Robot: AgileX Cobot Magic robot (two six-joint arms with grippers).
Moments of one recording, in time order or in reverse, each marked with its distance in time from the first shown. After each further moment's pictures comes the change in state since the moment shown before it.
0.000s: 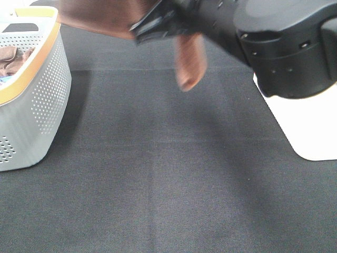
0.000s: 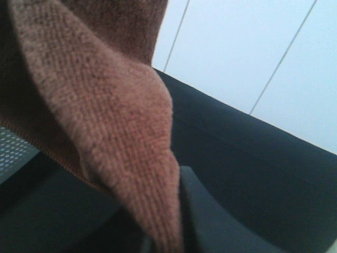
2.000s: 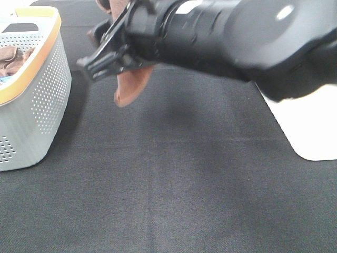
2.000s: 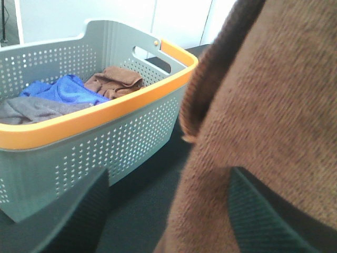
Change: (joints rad) left arm -0.001 0.000 0.000 -0.207 -0.100 0.001; right arm 0.002 0.043 0.000 -0.362 0.315 0.392
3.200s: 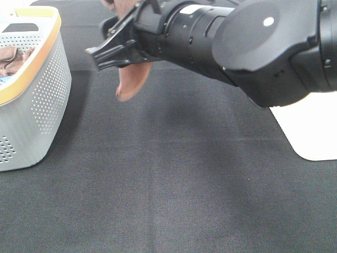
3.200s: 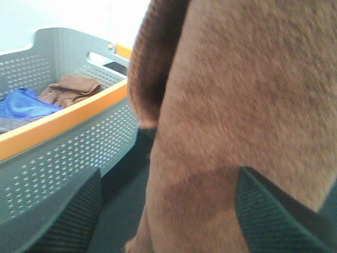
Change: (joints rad) left arm 0.000 -0.024 0.000 -0.106 0.000 0.014; right arm 0.000 0.011 0.000 0.134 -0.132 -0.052
